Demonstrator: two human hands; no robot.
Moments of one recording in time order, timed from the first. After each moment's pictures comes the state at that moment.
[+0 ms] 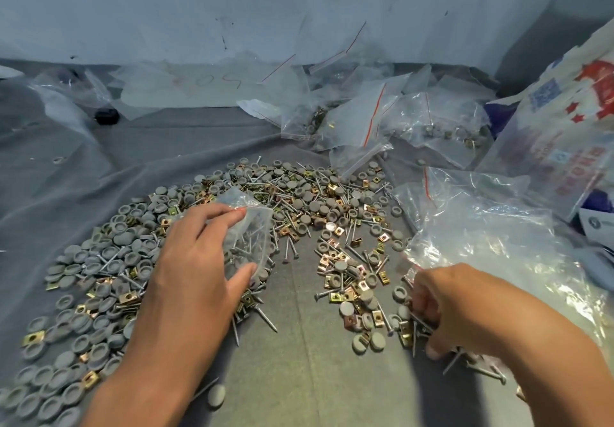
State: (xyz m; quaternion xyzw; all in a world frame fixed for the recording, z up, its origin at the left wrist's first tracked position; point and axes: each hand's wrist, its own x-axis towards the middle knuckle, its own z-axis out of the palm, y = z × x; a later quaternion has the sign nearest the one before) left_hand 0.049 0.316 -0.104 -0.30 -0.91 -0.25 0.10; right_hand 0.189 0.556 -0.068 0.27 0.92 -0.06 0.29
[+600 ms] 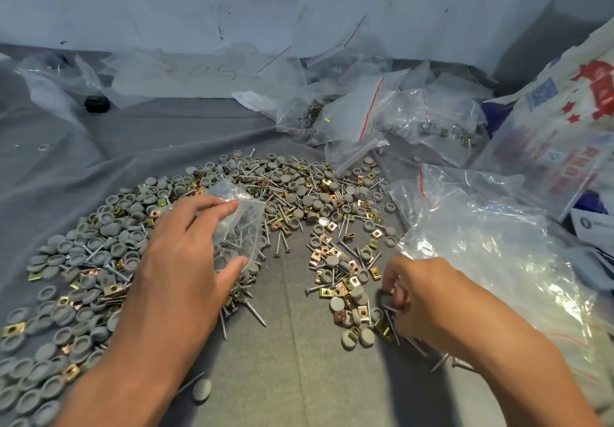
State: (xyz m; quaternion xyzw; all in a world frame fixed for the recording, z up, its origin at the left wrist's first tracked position) left_hand 0.047 0.317 -0.108 -0.31 -0.91 -0.24 0.11; right_hand 0.184 0.548 -0.086 0.26 0.94 -0.12 0.19
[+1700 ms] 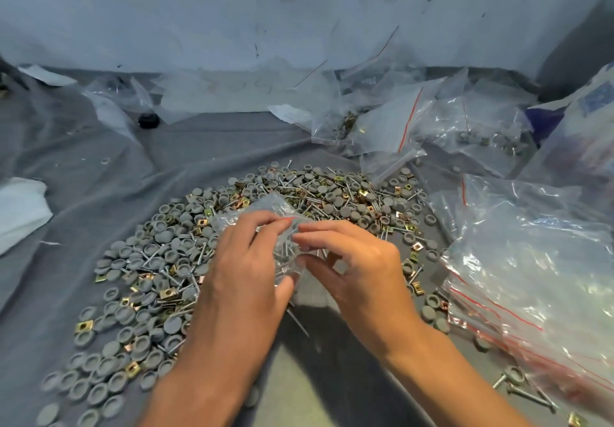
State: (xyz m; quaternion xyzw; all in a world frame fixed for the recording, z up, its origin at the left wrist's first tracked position) left_hand 0.054 0.324 -0.107 -0.32 -0.90 -0.27 0.11; right_hand 0.106 0.470 -0.126 -0.02 0.87 -0.37 -0.33
